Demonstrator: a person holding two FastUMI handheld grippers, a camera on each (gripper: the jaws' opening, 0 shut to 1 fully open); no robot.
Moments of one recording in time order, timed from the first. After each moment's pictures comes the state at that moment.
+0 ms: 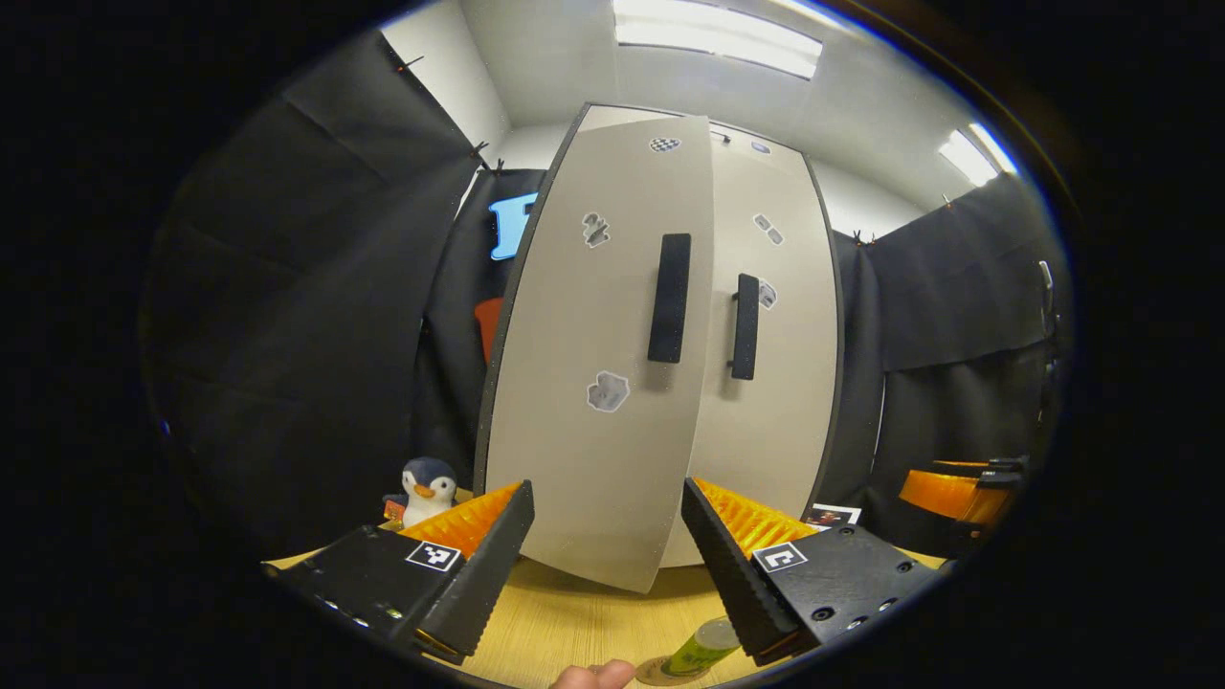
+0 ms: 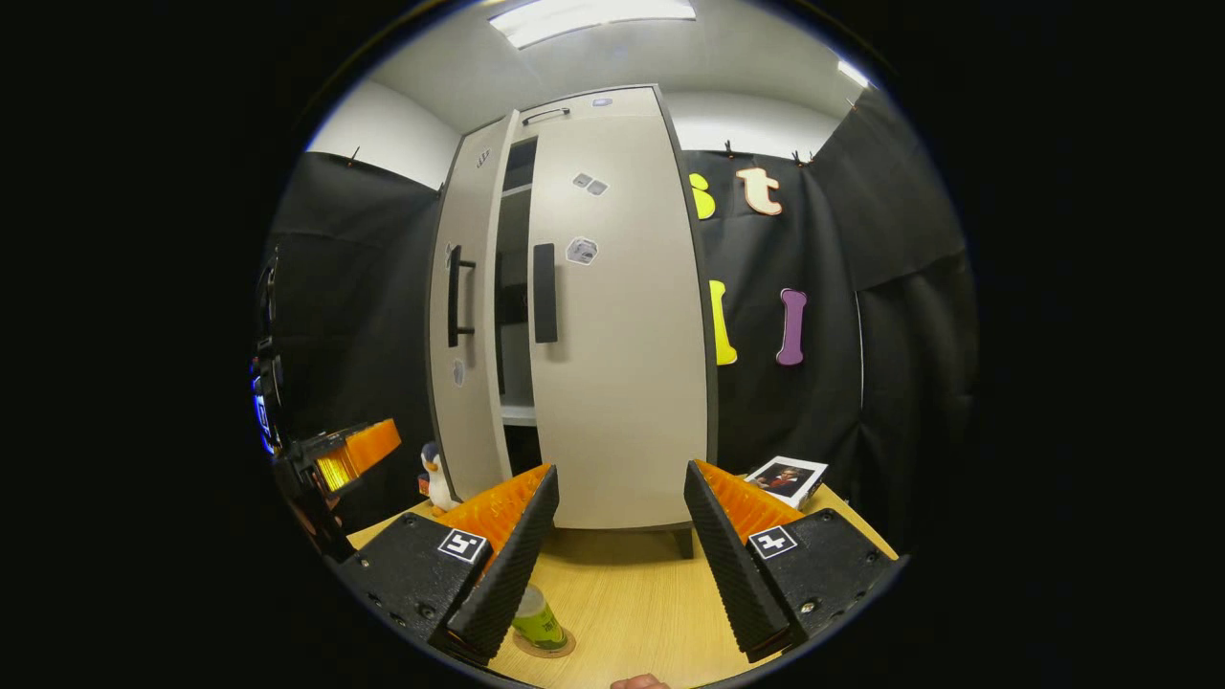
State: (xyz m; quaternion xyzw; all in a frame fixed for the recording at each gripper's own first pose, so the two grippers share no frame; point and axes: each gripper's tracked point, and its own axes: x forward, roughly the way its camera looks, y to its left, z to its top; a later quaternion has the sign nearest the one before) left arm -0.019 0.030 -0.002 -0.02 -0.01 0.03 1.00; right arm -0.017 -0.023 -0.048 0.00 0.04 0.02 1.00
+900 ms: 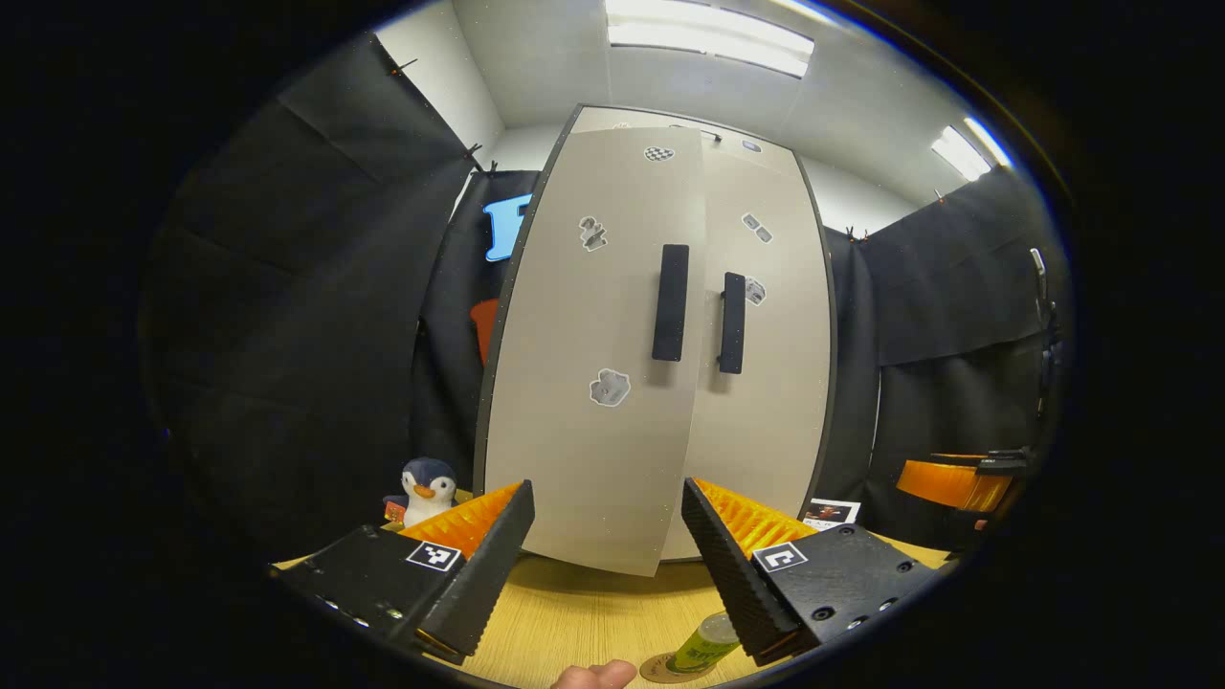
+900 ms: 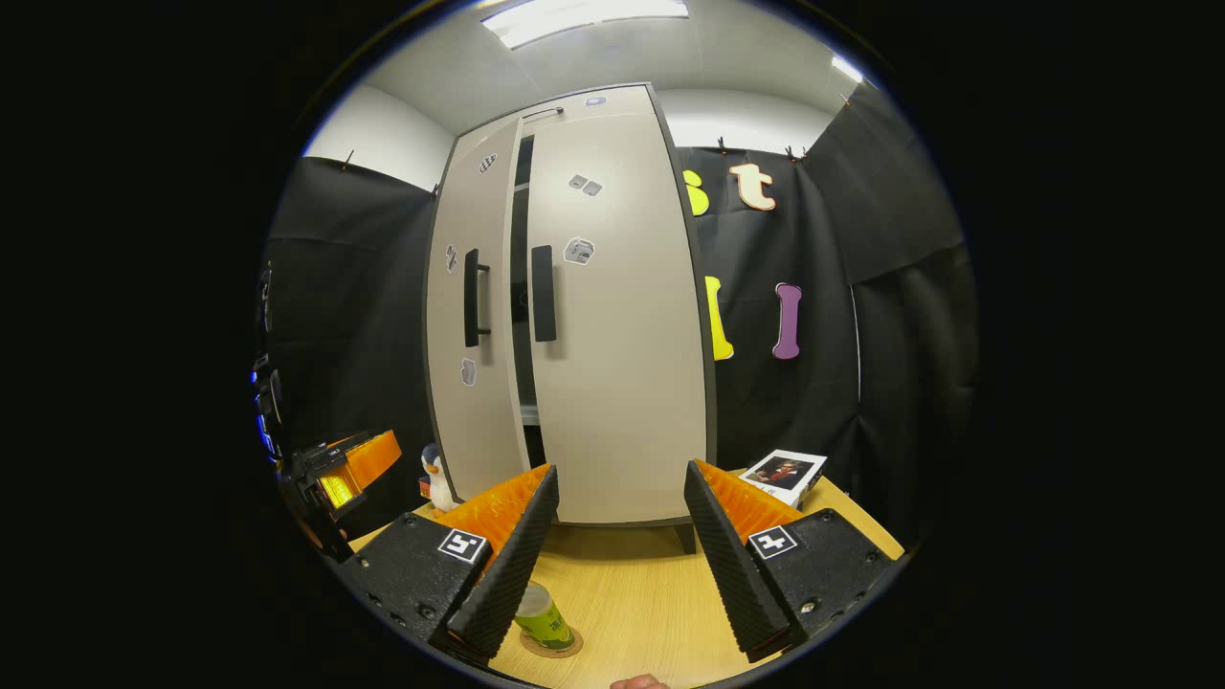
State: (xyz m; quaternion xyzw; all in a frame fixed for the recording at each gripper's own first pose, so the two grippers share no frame) left arm -0.016 0.027 -0.003 -0.02 -0.01 0.03 1.00; right arm -0.017 -0.015 -0.044 0.01 0.04 0.02 1.00
